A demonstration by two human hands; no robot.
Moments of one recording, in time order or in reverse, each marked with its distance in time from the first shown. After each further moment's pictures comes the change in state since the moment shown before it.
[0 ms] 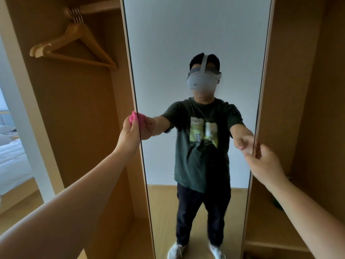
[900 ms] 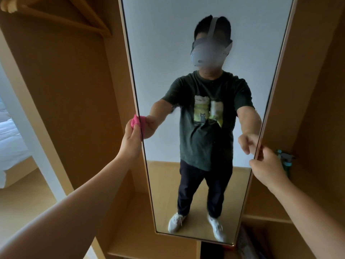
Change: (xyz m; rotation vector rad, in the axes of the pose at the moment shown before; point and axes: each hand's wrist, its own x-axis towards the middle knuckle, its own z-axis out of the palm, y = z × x) left_hand -0.037 -0.076 0.006 -0.070 -0.072 -0.098; right_hand -0.027 0.051 0.025 -0.061 -0.120 0.235
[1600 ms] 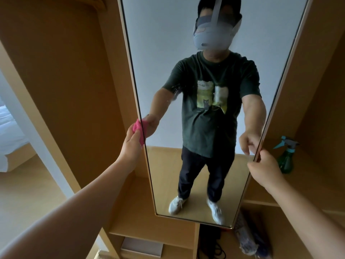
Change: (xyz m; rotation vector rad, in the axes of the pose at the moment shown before) left_hand -0.019 -0.051 0.002 -0.085 -0.013 -0.168; right_hand -0.015 0.030 0.023 -0.079 -0.096 0.097
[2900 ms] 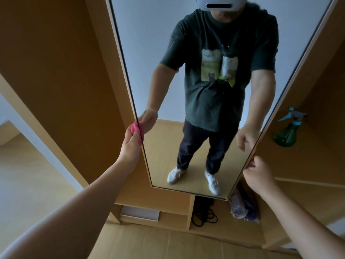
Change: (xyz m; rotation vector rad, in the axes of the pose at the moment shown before) left_hand -0.003 -0.110 -0.001 0.053 0.008 -0.142; right_hand -0.012 0.082 0.055 -0.027 -0.092 0.156
